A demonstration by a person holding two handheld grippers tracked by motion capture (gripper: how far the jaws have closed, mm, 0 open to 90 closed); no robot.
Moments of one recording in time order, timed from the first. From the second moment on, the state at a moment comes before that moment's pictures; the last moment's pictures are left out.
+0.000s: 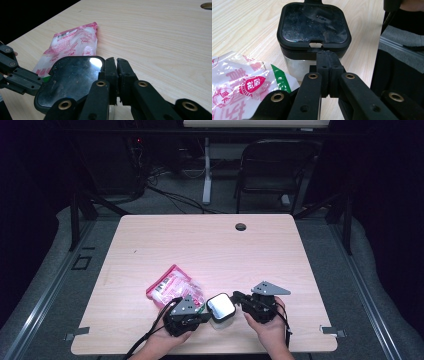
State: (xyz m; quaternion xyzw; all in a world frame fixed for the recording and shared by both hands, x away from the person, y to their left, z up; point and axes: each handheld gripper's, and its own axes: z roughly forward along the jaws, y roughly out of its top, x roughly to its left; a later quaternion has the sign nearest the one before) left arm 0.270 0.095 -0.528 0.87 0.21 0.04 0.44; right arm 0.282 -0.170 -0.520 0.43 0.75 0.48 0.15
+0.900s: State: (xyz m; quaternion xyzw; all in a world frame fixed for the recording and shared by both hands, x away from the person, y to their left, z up) left arm 0.273 0.093 -0.514 0.85 0.22 0.04 0.47; right arm 0.249 -0.170 -0.500 0.39 0.78 0.46 0.18
